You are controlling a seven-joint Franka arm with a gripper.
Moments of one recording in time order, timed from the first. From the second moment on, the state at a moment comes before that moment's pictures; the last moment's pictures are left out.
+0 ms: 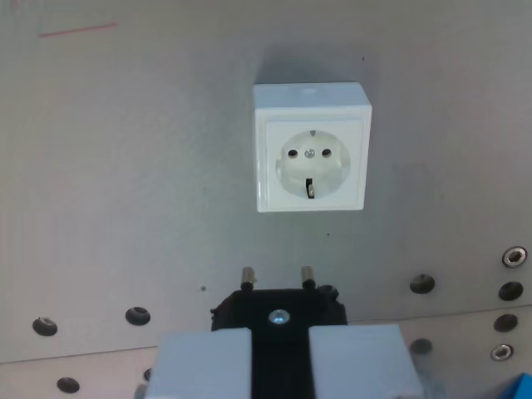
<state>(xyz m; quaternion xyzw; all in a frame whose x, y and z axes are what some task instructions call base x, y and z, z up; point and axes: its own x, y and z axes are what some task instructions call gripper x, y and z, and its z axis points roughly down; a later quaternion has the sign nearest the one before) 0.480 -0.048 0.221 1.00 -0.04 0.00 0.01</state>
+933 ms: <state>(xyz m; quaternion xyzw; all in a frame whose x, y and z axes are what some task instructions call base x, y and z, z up) 0.467 -0.063 0.150 1.00 -0.04 0.00 0.01</state>
